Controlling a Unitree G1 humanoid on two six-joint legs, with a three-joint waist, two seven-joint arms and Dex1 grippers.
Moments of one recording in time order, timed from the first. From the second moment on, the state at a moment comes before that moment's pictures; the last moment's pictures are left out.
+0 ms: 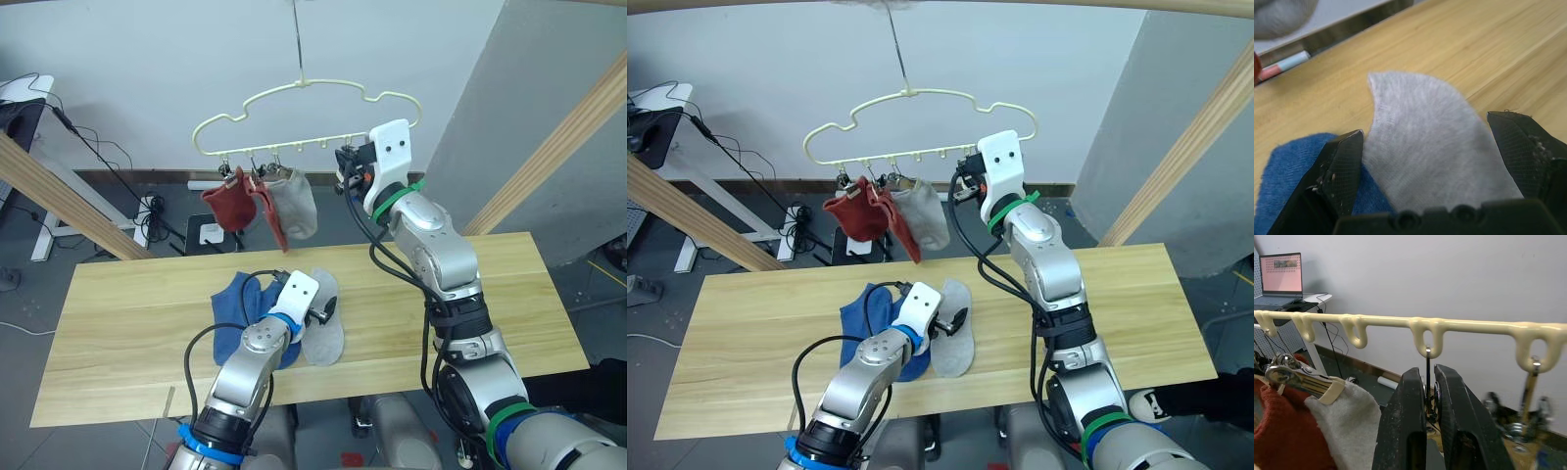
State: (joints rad) left arm -0.17 0.16 -0.25 -0.04 -0.06 0.52 -0.21; right arm -0.79 -0.01 0.06 0.05 0.10 0.48 0.26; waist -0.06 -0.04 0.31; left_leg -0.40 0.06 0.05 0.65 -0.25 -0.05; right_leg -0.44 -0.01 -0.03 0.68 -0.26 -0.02
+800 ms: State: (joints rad) left arm -0.17 0.23 -0.26 0.04 0.04 0.31 -0.30; right arm -0.77 -0.01 0.06 0.02 0.10 0.51 0.26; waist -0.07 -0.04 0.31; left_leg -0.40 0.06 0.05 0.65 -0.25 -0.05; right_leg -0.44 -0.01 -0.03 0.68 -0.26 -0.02
